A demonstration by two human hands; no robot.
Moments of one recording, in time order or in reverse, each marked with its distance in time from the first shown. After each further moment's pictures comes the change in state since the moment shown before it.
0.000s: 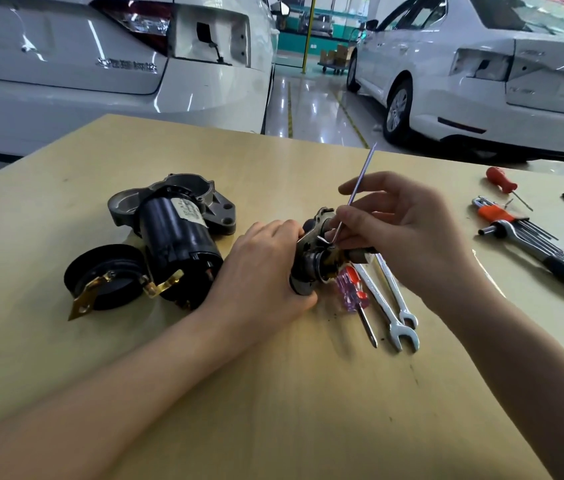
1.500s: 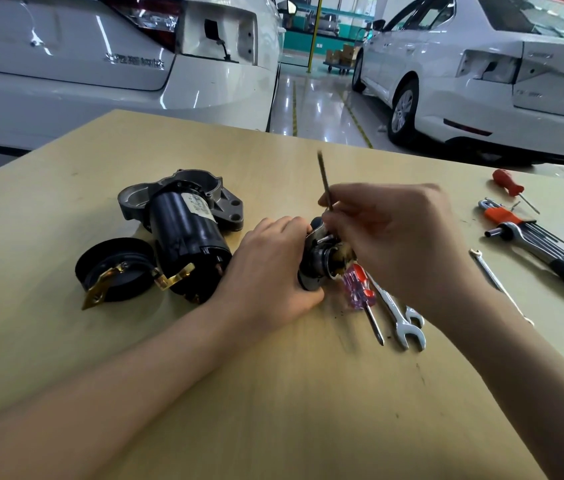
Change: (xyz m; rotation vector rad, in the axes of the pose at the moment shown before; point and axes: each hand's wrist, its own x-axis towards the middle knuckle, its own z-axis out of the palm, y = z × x) left_hand 0.001 0.000 -0.001 0.005 0.005 0.007; right_hand -0.004 0.001 0.011 -0.638 0.031 -0.545
